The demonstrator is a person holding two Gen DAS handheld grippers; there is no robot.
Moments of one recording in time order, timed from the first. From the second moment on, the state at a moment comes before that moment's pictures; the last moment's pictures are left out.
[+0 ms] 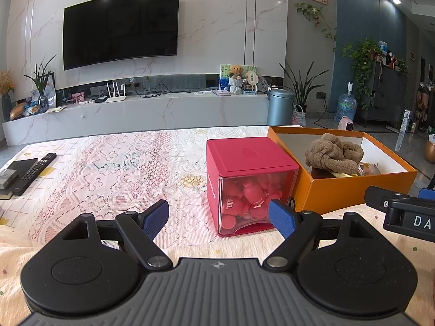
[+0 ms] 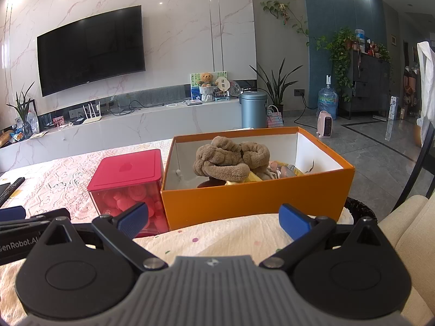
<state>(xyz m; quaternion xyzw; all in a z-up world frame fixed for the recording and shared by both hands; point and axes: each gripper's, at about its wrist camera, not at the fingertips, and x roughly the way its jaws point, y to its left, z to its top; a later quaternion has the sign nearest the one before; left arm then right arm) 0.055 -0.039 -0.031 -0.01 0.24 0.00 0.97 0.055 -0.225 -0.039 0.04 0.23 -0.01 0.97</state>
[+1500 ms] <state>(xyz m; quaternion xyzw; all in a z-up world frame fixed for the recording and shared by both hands) 0.054 -0.039 -0.030 -0.01 0.25 0.01 0.97 0.056 -0.225 -0.038 0.04 0.23 -0.01 0.97</state>
